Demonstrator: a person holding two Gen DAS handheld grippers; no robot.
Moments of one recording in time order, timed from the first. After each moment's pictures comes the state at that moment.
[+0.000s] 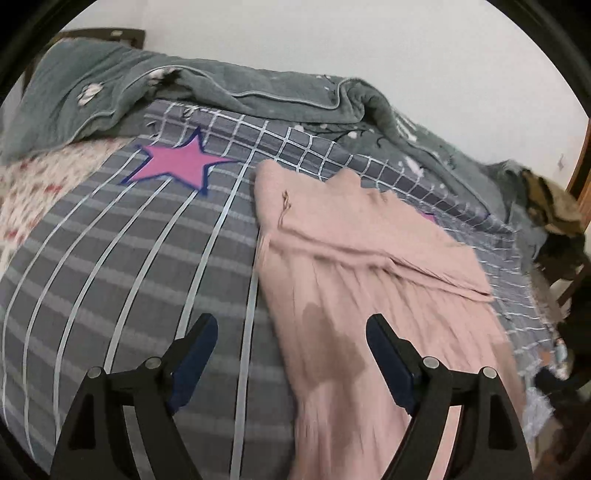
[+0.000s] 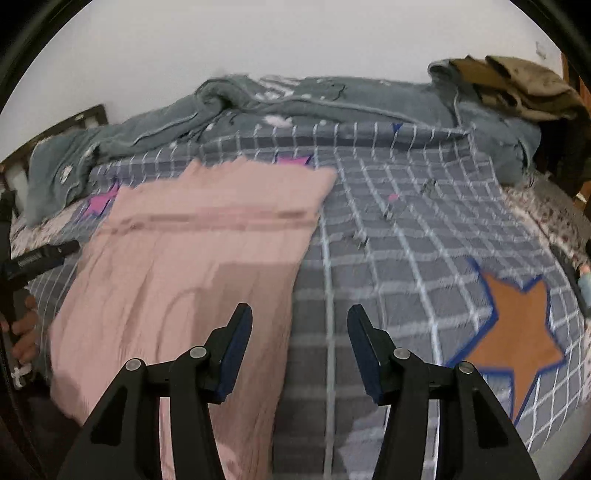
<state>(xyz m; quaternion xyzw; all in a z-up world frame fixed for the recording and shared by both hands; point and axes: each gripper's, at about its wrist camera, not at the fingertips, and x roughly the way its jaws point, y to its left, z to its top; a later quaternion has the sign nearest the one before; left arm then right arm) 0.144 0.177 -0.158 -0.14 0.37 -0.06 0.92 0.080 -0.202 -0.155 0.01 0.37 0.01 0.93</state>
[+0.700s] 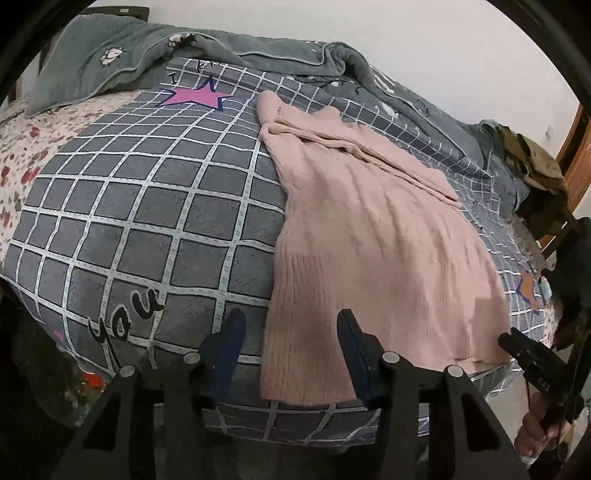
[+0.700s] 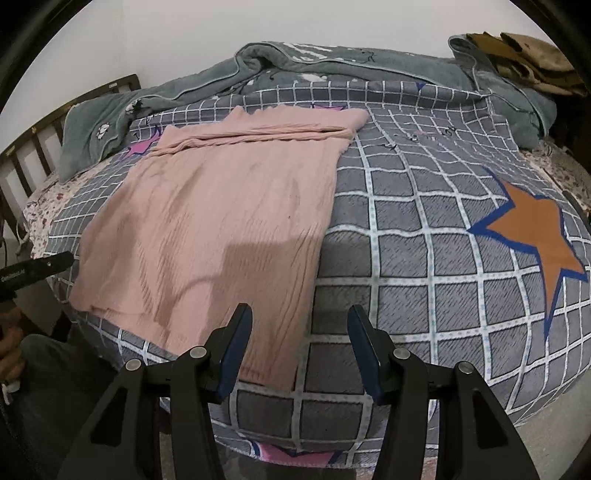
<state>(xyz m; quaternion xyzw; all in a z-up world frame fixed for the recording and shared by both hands) 0.018 0.168 -0.192 -0.13 0.42 -0.08 0.89 -0.003 -0.189 -0.201 0.01 0.40 0.07 0.91</state>
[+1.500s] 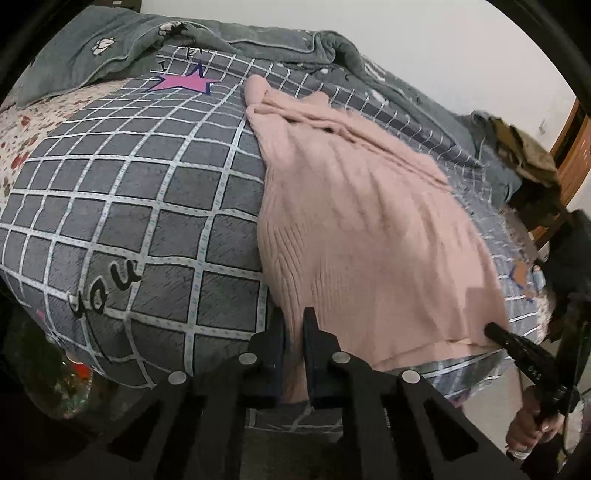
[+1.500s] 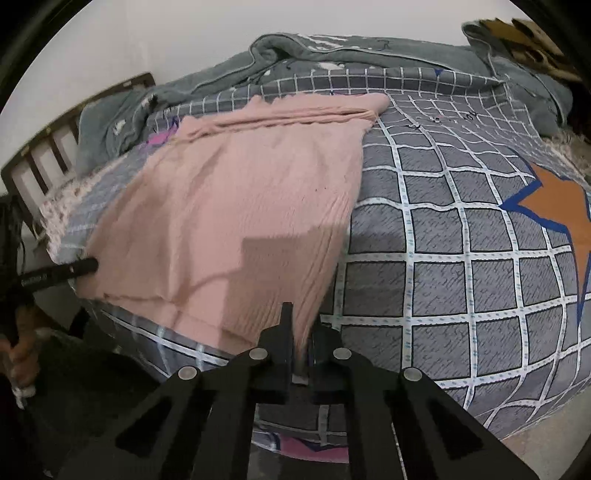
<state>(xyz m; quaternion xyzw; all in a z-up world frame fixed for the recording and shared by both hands) 0.004 0.157 -0.197 -0.14 0.43 -0.10 0.88 -0.007 -0.188 -0.212 0.04 0.41 0.12 0.90</state>
